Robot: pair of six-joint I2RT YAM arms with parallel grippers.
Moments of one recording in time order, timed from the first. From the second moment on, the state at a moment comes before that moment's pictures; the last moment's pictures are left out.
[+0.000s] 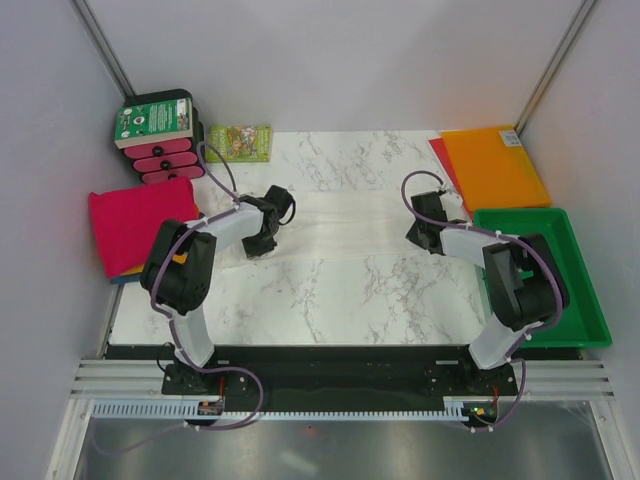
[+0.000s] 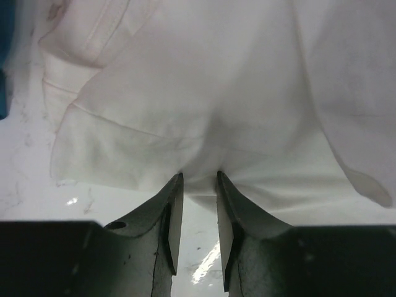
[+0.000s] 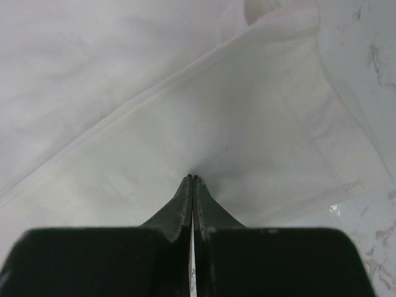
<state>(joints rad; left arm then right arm) -0.44 1.86 1.21 -0.75 -0.52 -0.82 0.28 1.71 0.88 -0.09 0.34 0.76</state>
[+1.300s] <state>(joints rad) -0.45 1.50 0.95 -0.51 -0.33 -0.71 0.75 1.67 1.08 -0.19 0.13 0.48</state>
